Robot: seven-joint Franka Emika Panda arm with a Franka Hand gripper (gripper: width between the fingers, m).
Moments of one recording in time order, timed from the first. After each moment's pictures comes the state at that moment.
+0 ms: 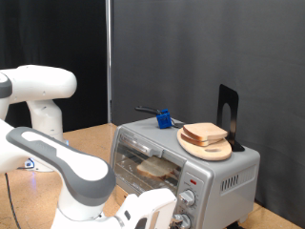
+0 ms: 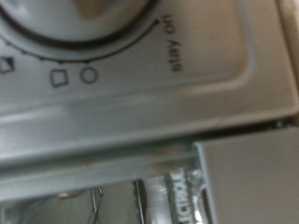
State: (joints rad) arm -1.07 1.49 1.17 -1.61 0.17 2.23 -2.59
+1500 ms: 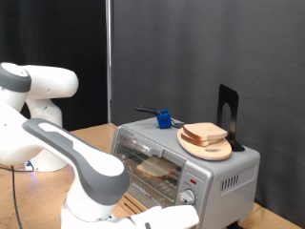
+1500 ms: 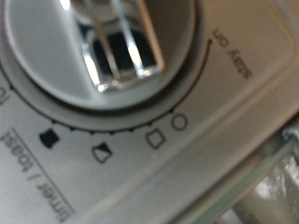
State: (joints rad) arm -0.92 1.41 1.09 -1.42 0.17 2.06 -2.10
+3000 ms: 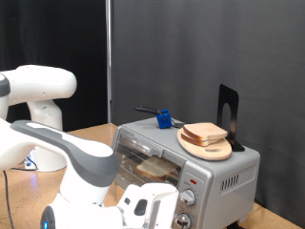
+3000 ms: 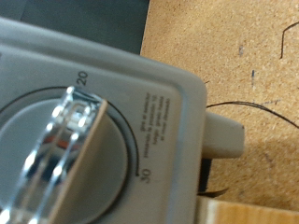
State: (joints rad) arm -1.09 1.53 1.26 -1.61 -0.15 2.42 -2.70
